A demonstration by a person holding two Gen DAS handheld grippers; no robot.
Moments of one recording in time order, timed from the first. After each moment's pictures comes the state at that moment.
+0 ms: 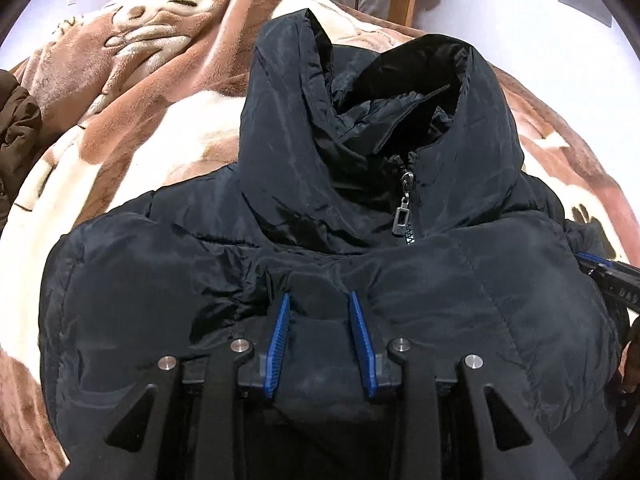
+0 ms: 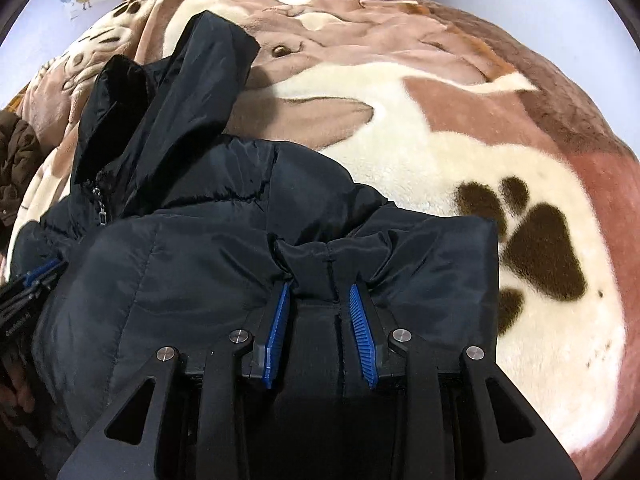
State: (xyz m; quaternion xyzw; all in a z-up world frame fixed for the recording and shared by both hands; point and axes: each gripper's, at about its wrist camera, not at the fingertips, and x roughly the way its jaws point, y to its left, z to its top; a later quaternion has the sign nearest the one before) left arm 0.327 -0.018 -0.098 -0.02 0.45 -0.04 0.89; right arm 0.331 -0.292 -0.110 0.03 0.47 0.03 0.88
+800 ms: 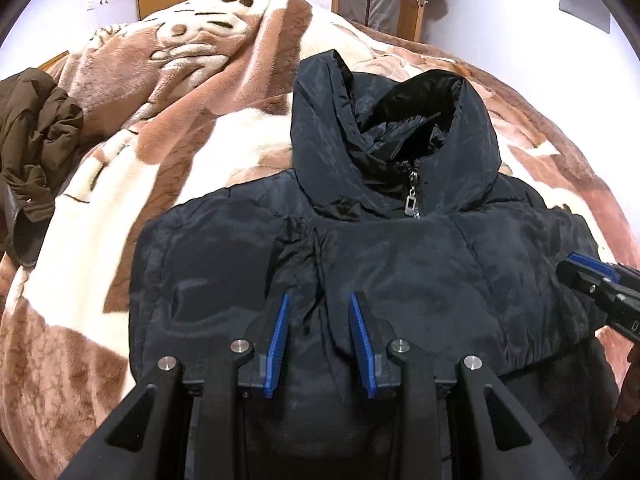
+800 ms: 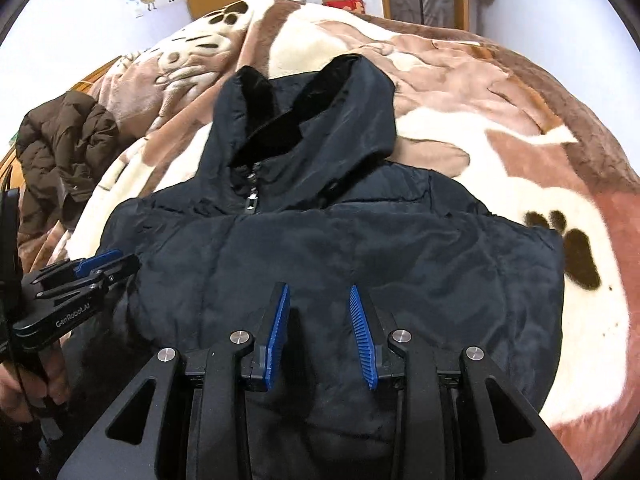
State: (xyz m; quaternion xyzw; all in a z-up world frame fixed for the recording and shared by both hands) left arm 0.274 0.015 -0.050 -0.02 0.44 -0.01 0.90; right arm 0.260 -0.209 -0.072 0.01 0.43 0.14 0.89
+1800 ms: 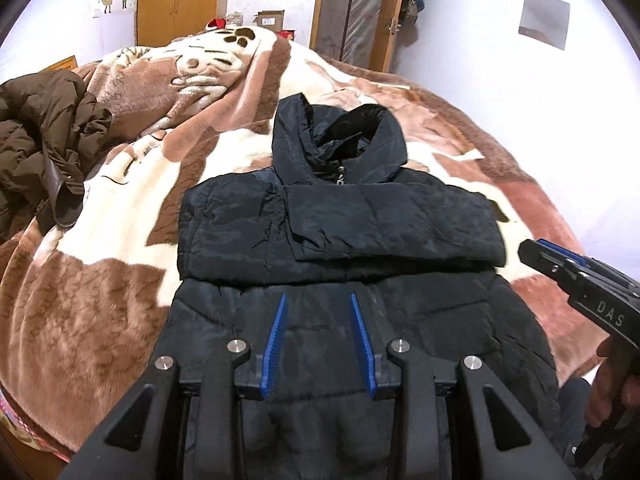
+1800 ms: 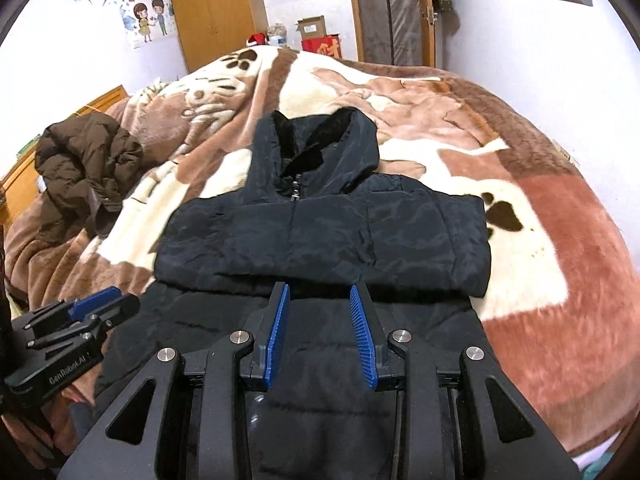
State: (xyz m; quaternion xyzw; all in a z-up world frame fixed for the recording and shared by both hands) left arm 0.100 0.020 0.036 -0.05 0.40 -0.07 0.91; right arm 0.090 -0.180 0.019 0.03 0.36 0.08 0.93
